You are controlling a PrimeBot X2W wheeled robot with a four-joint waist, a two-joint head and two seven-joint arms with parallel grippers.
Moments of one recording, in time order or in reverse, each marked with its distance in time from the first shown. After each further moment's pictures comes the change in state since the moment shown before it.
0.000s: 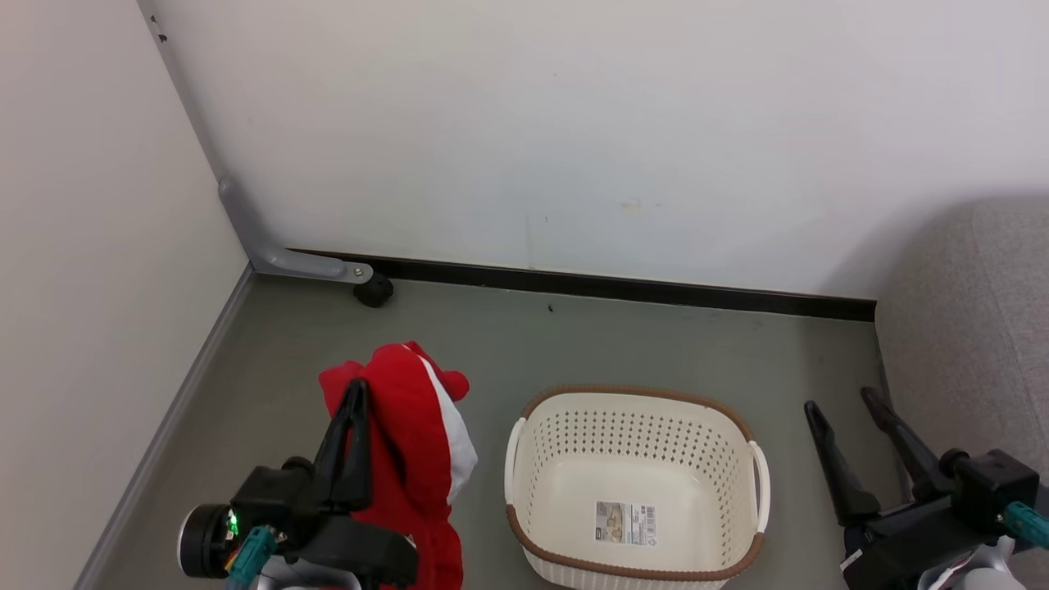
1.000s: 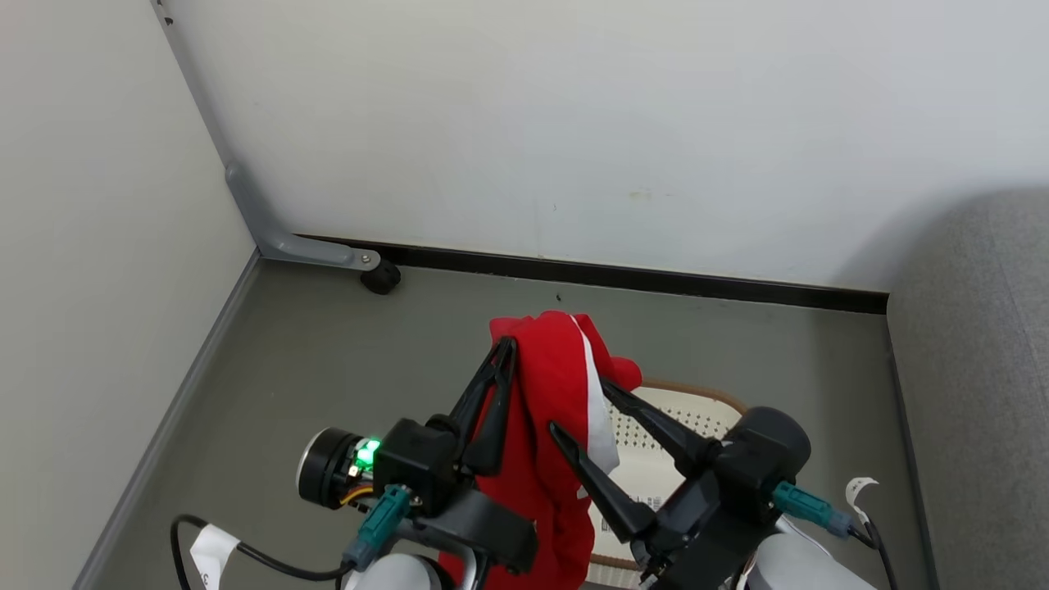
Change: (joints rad) left arm -0.106 -0.063 -0.200 -0.107 0.074 -0.011 0.115; right arm -0.233 0.119 0.463 -0.053 -0.018 0.012 0.000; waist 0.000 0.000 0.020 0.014
